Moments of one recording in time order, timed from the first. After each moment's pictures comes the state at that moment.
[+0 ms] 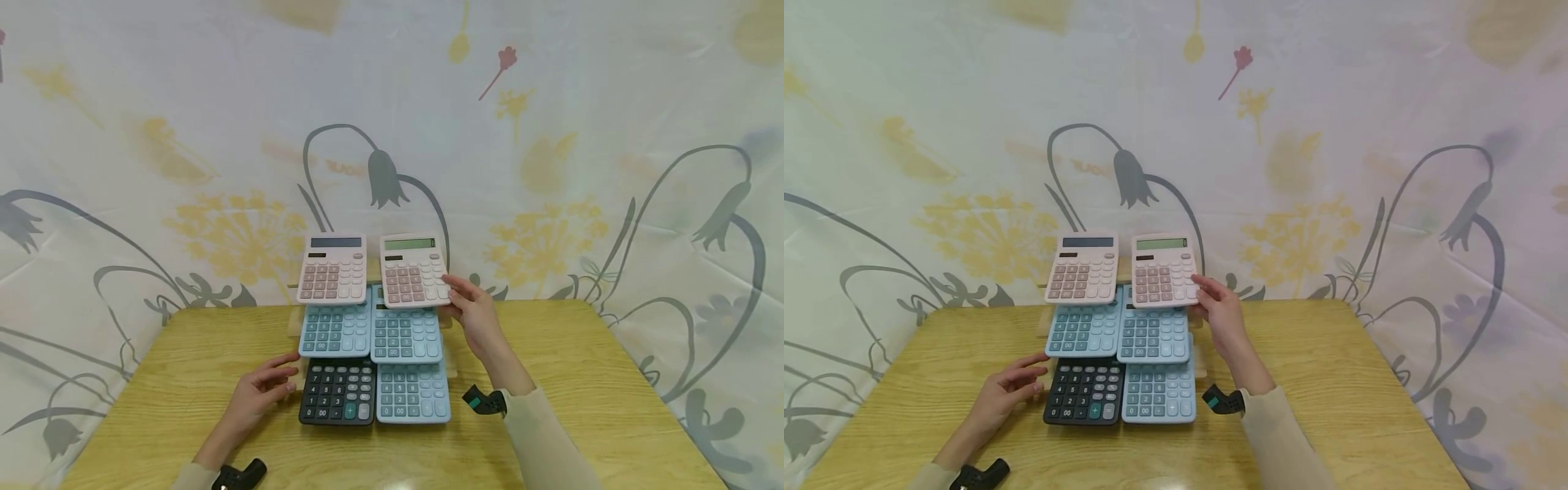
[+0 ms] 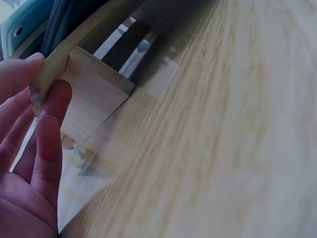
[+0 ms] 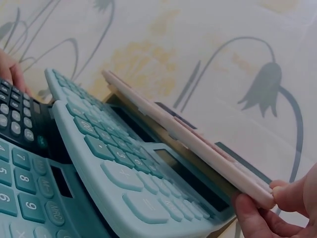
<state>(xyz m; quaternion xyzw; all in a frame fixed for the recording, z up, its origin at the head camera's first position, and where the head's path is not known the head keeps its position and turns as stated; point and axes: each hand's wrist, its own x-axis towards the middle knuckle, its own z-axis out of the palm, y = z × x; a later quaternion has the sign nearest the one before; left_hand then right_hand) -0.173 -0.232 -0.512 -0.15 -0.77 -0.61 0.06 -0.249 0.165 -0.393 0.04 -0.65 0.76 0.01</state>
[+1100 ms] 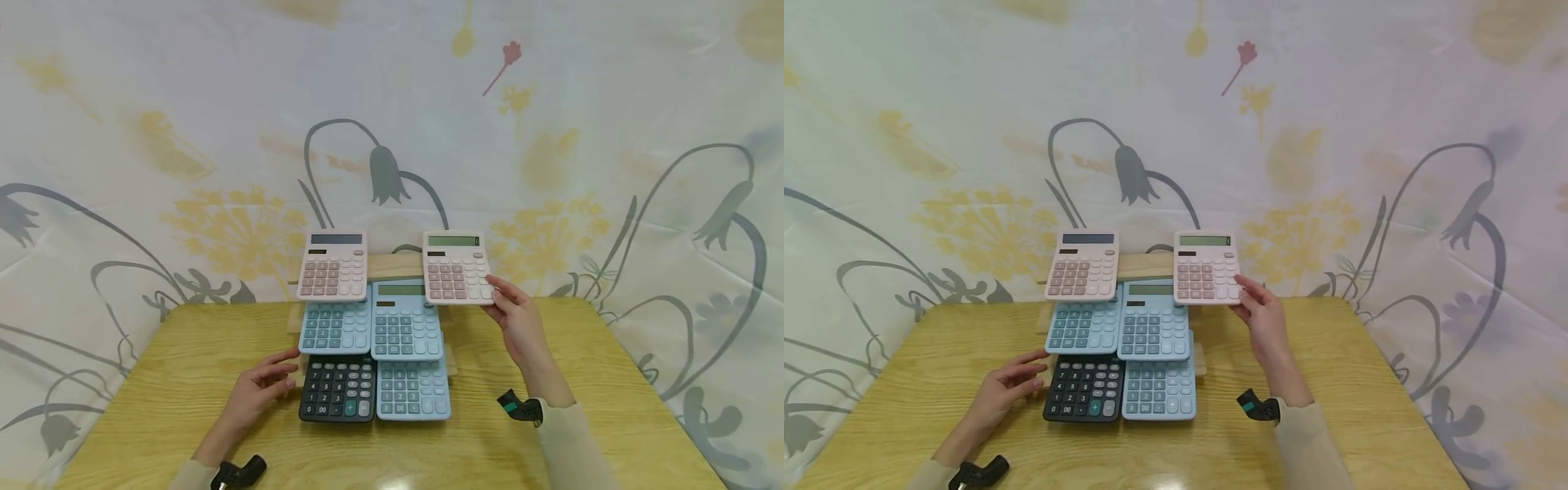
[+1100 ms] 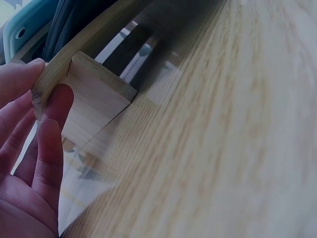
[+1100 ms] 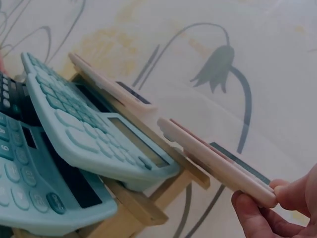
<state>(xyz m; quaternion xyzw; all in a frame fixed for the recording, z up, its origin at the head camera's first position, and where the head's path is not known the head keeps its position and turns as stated) -0.172 -0.230 -0.507 -0.15 -0.77 -0.62 0.06 -0.231 0.220 -0.390 0.02 -0.63 0.78 0.05</state>
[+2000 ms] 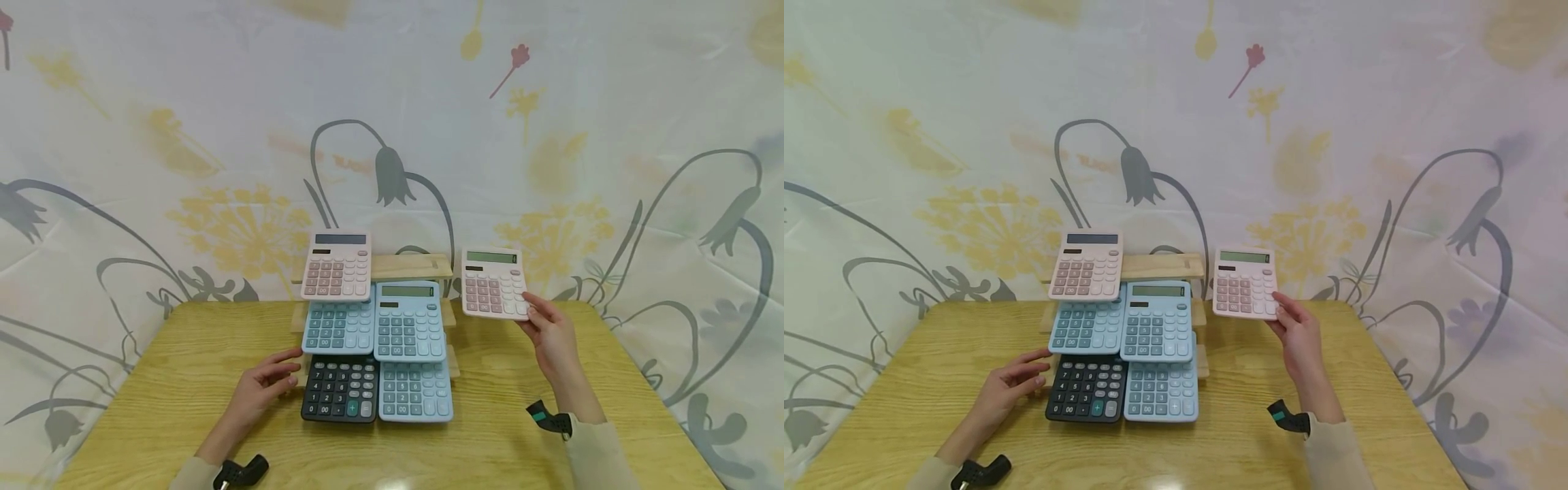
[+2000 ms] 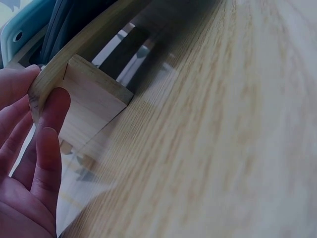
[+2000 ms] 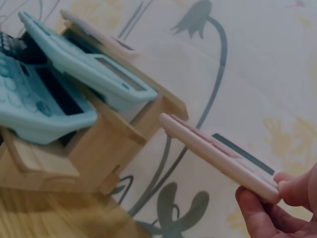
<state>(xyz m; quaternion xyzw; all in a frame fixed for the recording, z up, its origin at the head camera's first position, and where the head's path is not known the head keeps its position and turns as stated) -0.173 -0.229 -0.509 -0.15 -0.77 -0.62 0.07 -0.223 0.271 -0.415 -0.02 -0.62 0.78 0.08</state>
